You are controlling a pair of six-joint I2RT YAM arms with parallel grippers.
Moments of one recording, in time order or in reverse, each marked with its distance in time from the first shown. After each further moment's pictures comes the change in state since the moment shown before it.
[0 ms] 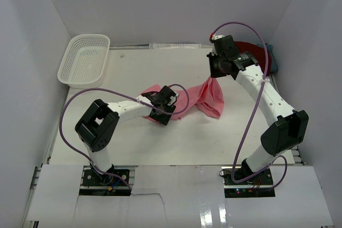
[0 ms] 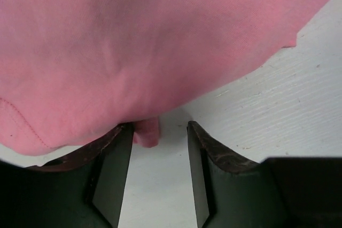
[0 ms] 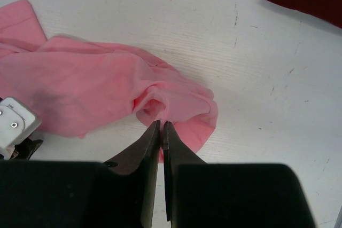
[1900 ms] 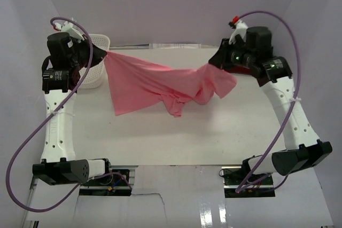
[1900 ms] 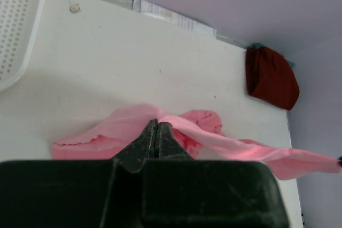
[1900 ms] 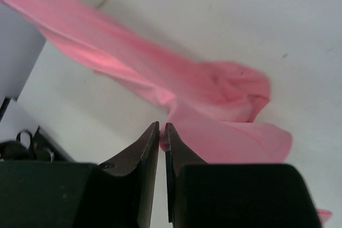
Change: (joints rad) left arm 0.824 -0.484 0.537 -0.198 0.374 -0.248; right arm -0.134 -0.212 0.080 0.097 -0.510 0.065
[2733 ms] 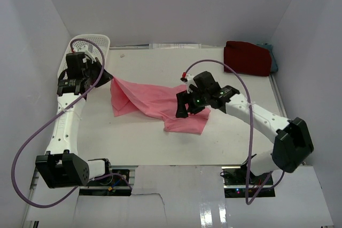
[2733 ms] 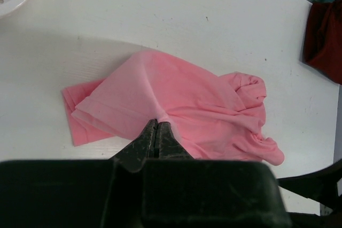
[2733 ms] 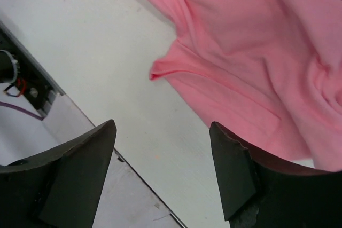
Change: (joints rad) left arm 0.000 -0.042 -0.367 0.074 -0.024 0.041; right arm 0.407 0.098 -0.565 0.243 -0.004 0.043
